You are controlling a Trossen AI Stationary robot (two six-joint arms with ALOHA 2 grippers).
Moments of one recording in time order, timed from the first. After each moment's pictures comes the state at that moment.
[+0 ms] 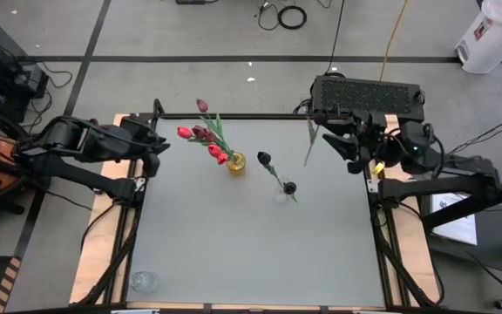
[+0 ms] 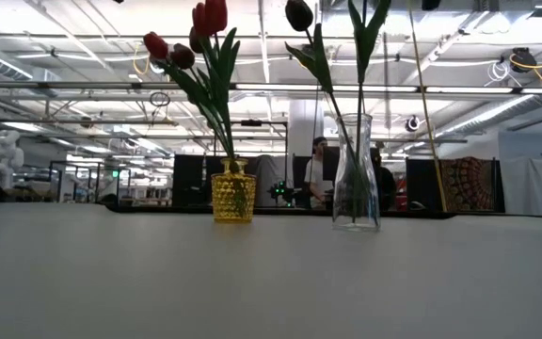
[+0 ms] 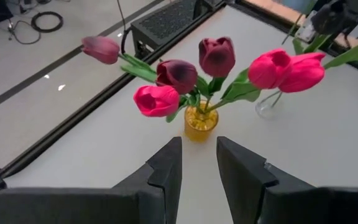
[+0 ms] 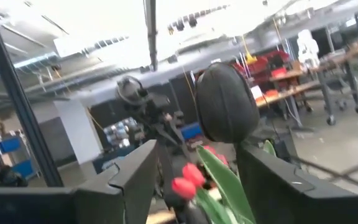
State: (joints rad) left arm -0.08 0.92 1.43 -1.27 -0.49 -0.57; right arm -0.13 0.70 0.79 0.20 0.07 0.37
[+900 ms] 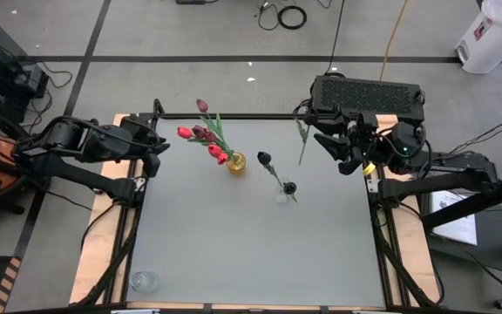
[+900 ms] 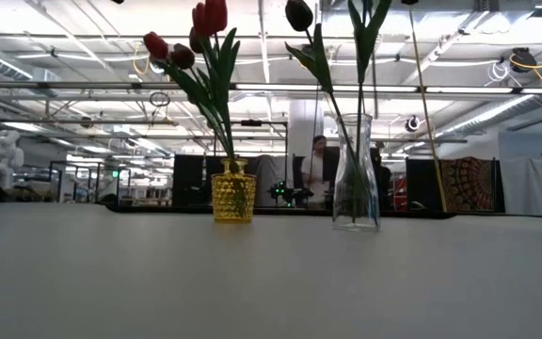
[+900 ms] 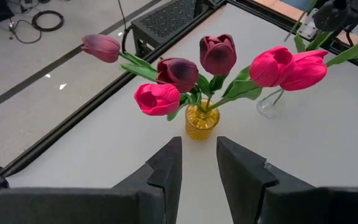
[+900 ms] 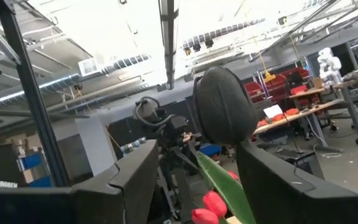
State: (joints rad) left arm -0.08 0.92 1.43 -1.28 -0.49 -0.57; right arm -0.11 0.83 0.79 0.42 0.05 0.38
